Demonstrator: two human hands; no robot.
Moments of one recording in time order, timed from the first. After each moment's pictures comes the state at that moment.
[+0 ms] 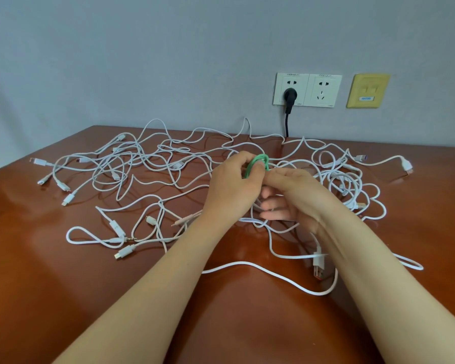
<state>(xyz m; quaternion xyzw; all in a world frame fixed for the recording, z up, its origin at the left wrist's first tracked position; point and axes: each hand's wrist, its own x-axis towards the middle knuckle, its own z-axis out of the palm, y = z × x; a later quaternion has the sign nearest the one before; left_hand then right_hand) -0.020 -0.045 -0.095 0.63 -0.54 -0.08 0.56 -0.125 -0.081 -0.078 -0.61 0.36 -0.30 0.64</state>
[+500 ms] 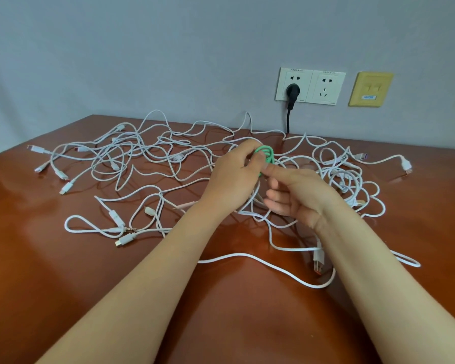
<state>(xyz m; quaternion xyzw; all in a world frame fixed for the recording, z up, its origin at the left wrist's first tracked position) -0.013 -0.046 -0.091 0.60 -0.58 -0.12 0.54 -0.123 -0.083 -0.079 -0.54 0.38 -0.34 0.67</state>
